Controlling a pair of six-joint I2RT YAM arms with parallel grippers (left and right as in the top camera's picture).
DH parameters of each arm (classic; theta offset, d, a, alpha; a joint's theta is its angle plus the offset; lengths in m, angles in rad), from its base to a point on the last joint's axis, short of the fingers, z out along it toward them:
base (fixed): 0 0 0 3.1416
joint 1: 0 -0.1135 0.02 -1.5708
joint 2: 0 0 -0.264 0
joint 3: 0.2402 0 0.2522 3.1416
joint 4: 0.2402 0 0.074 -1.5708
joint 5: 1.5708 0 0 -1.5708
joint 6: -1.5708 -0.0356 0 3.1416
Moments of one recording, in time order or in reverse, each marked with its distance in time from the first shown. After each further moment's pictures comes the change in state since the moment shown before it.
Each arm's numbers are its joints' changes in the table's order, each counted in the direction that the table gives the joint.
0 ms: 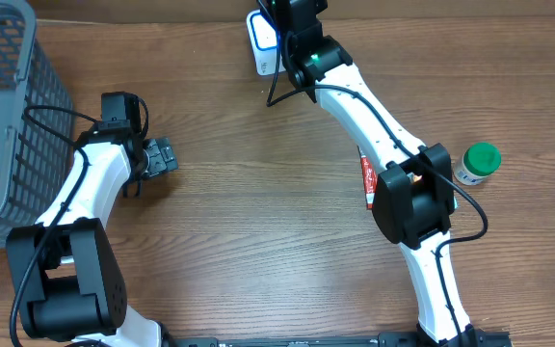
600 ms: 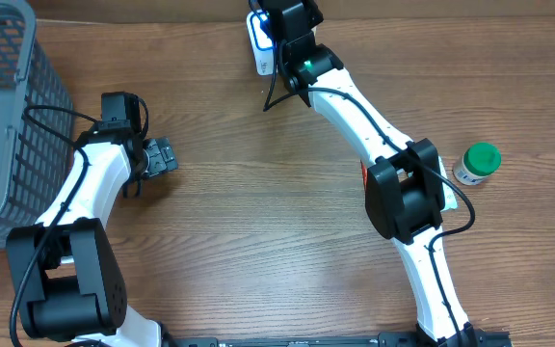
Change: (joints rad) left arm 0.000 0.000 0.000 0.000 0.000 0.000; right arm -0.008 -0.063 0.000 0.029 0.026 -0.013
